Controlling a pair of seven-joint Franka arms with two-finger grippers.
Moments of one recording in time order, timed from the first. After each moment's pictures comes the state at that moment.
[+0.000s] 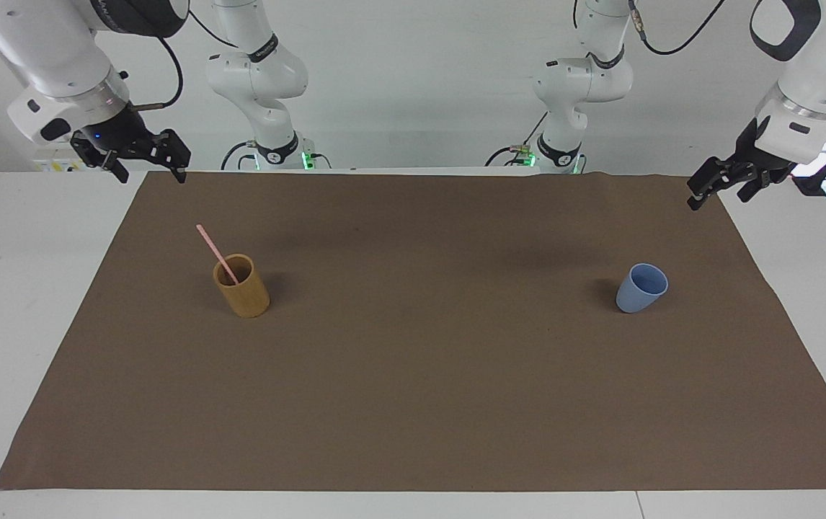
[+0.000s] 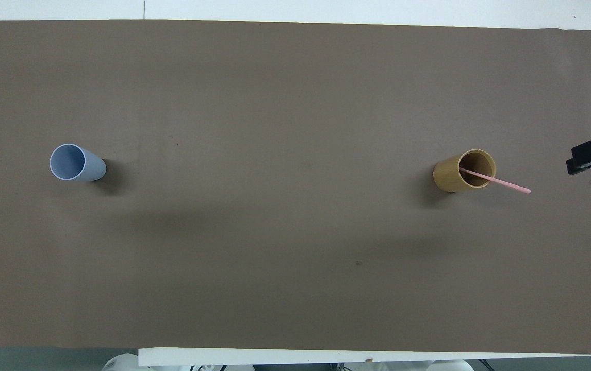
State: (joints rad) left arm -0.08 0.00 0.05 -1.54 0.01 1.52 -0.09; right arm -0.05 -0.04 -0.03 -1.57 -0.04 1.40 -0.08
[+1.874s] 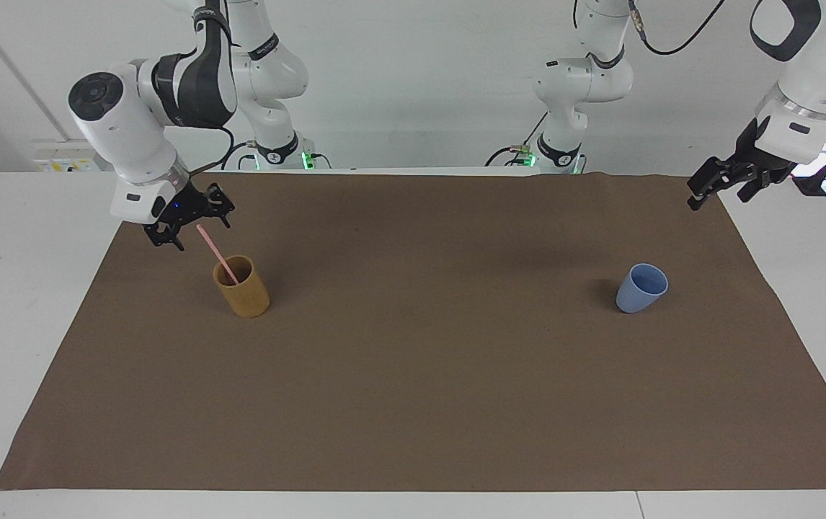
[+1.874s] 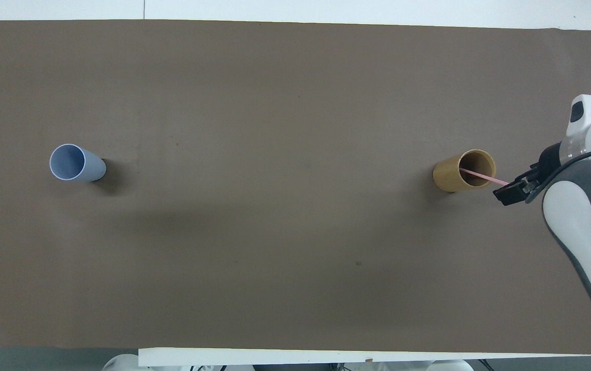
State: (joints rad) left arm -0.08 0.00 0.05 -1.54 0.01 1.52 -0.09; right arm -0.04 -0.11 -0.01 -2.12 0.02 1.91 -0.61
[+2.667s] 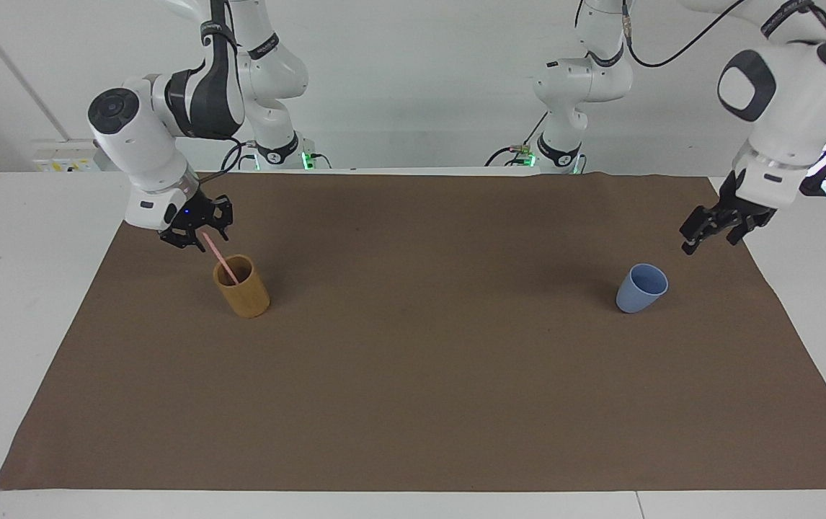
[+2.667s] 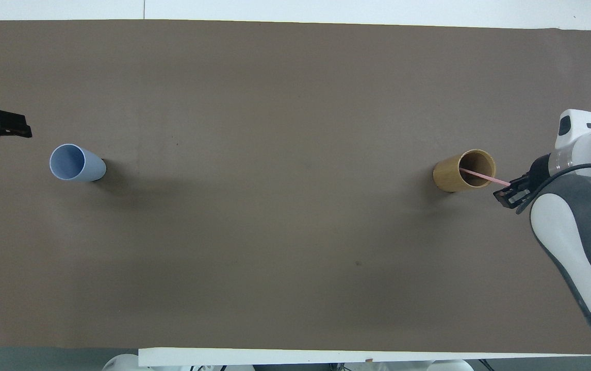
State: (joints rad) left arm -0.03 -0.03 0.06 -2.01 0.02 2.05 -0.11; right arm -0.05 -0.12 -0.01 -2.17 0.02 1.95 -0.62
